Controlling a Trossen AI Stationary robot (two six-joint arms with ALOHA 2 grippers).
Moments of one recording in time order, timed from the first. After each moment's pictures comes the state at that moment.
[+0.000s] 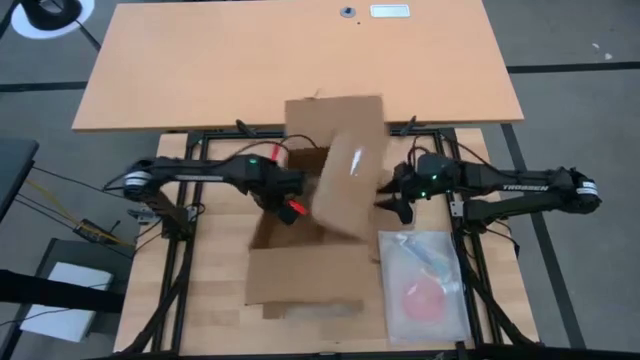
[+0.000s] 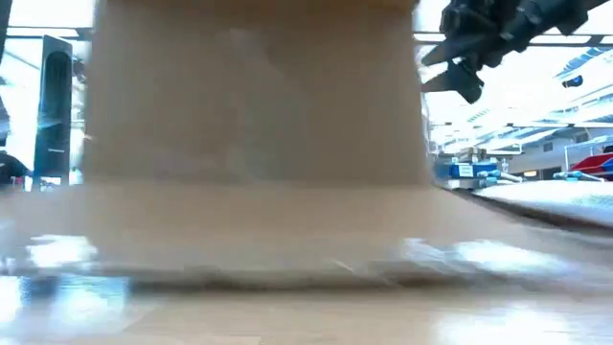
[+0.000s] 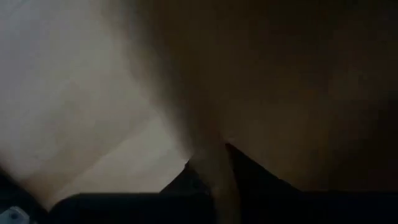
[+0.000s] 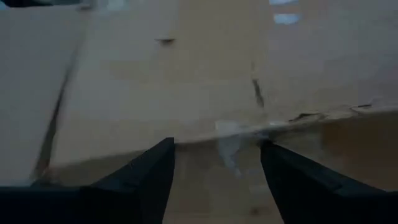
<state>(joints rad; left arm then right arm) 0.07 1.63 1.45 -1.24 -0.09 -0.85 -0.18 0.88 0.65 -0.27 -0.16 0.35</state>
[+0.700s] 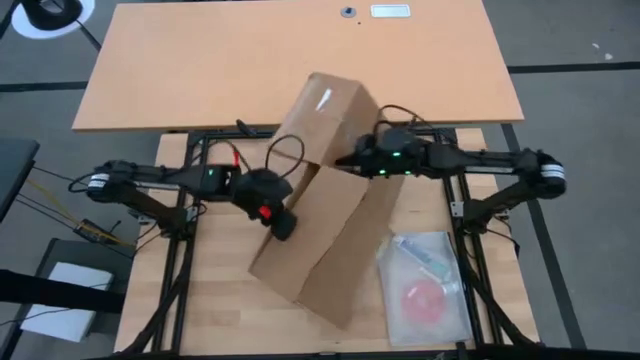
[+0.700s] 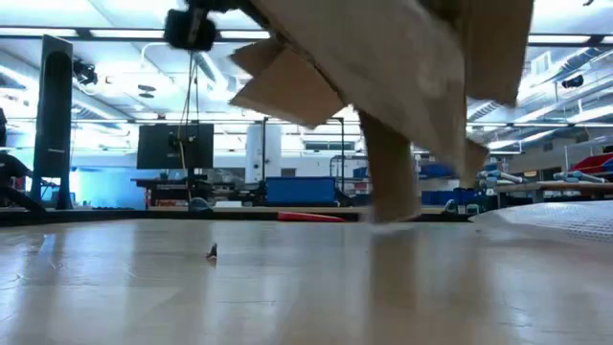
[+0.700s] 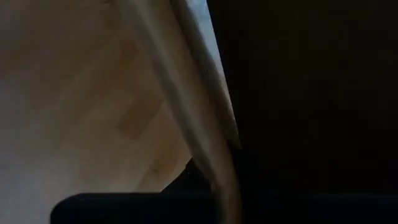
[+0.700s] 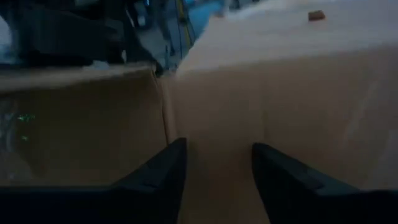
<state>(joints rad) -0.07 1.33 1.25 -0.64 0.19 -0.92 -0.17 1.32 1.12 -0.16 0.00 0.27</state>
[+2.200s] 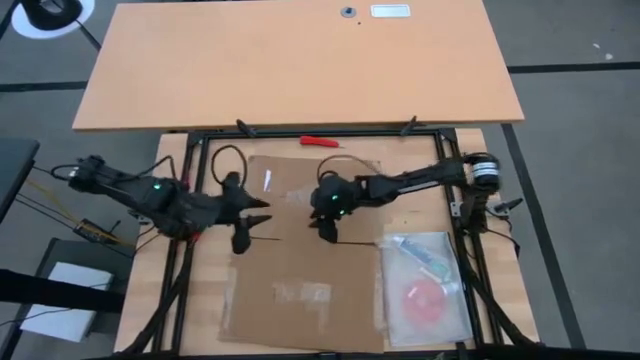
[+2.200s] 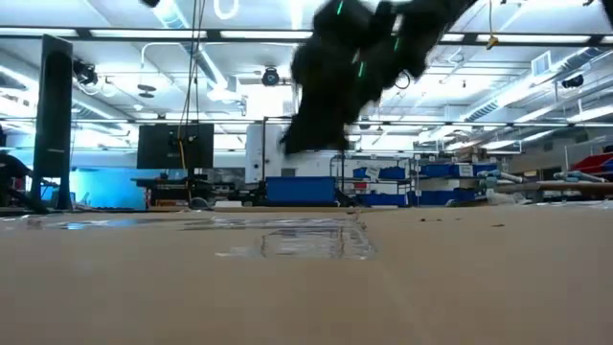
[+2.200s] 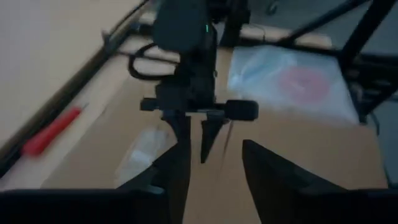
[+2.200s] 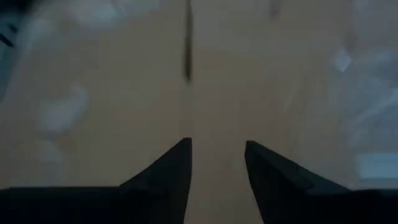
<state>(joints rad) -0.37 0.99 1.07 -0.62 -0.52 -0.35 -0.06 1.85 1.19 -0.06 -0.19 0.21</state>
